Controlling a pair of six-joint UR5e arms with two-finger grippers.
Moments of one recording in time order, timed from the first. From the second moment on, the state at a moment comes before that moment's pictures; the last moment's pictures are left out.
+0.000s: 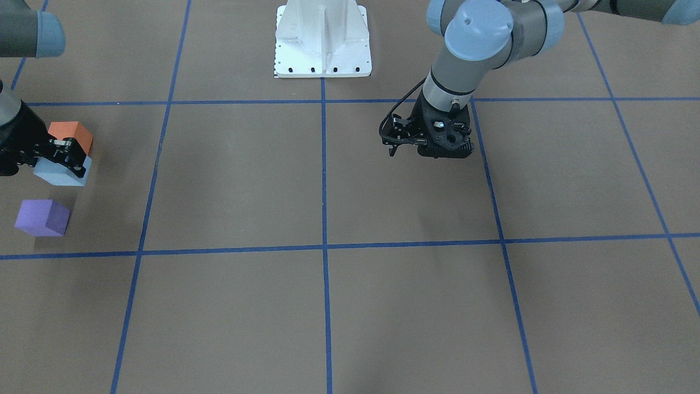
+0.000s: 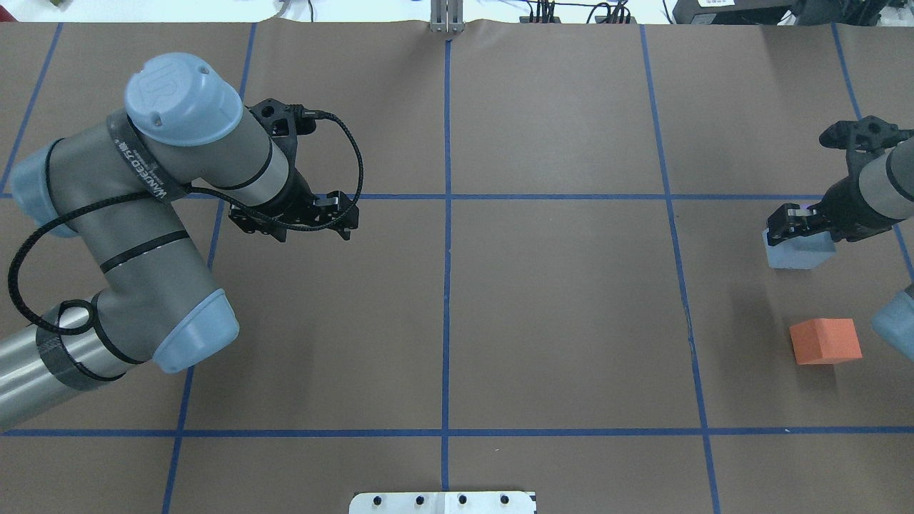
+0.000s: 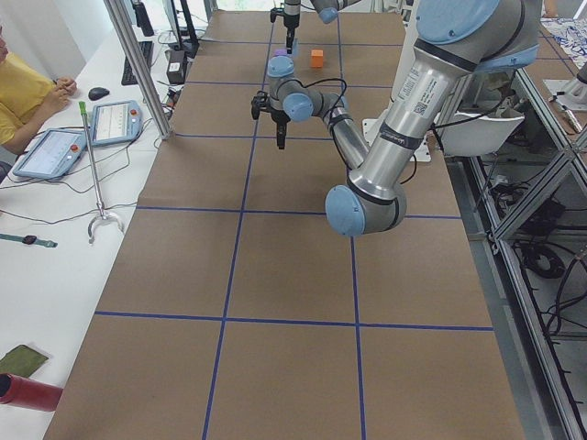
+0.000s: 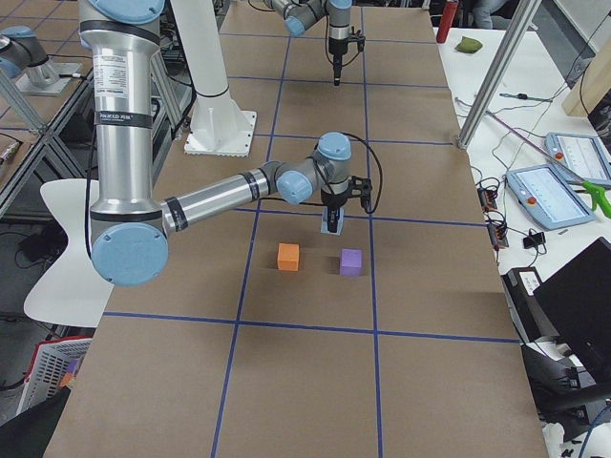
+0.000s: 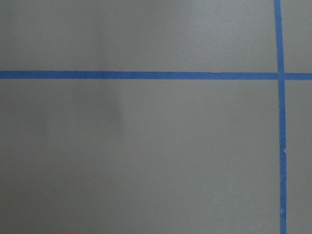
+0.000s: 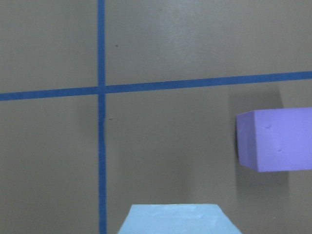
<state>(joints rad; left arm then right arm) -0.70 -2.13 -1.83 -1.56 -2.06 -1.10 0.99 -1.60 1.88 -1.32 2.14 0.85</state>
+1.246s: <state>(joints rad) -0.70 -2.13 -1.84 -1.56 -2.06 -1.11 0.98 -1.62 1.68 -1.15 2.14 0.83</state>
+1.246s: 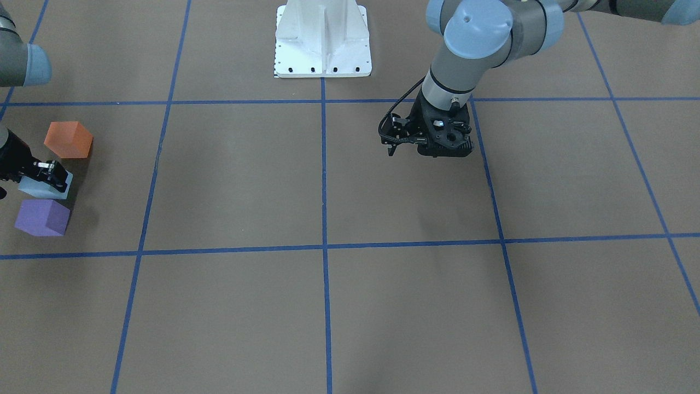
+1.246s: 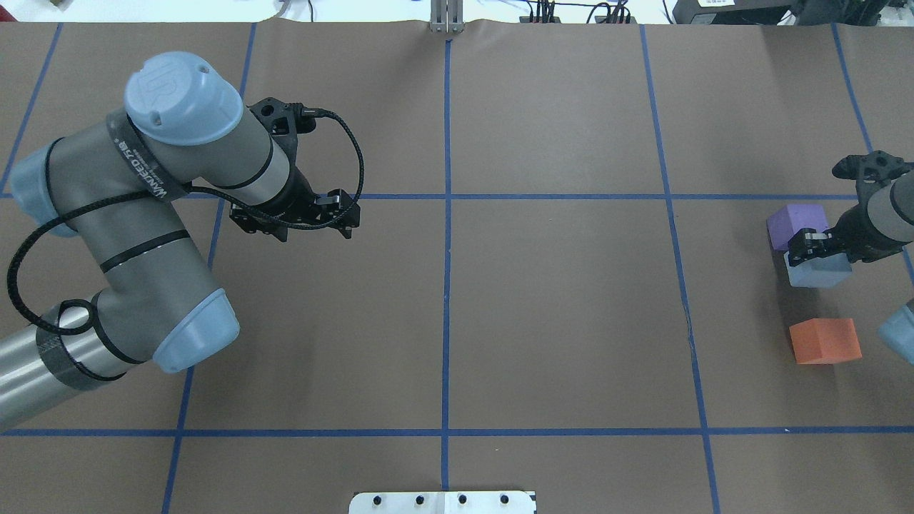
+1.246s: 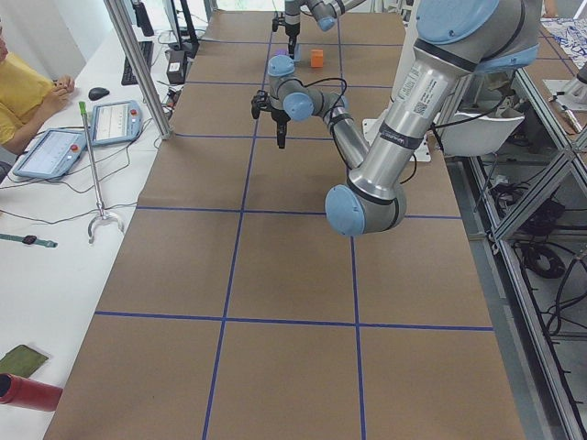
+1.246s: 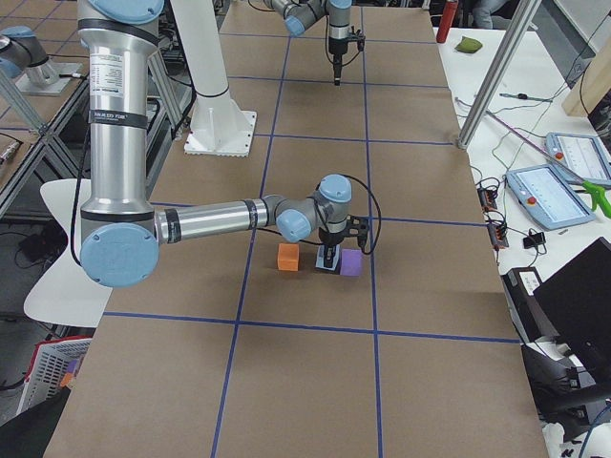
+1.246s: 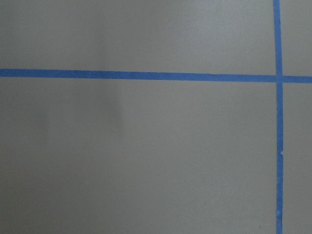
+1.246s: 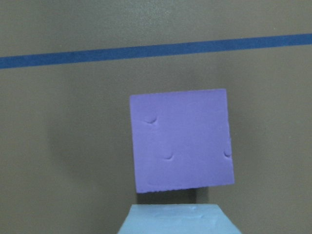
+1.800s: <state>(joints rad) -0.70 -2.13 -1.84 -1.56 -2.06 -1.12 0.97 -1.62 1.64 -1.07 2.16 0.84</state>
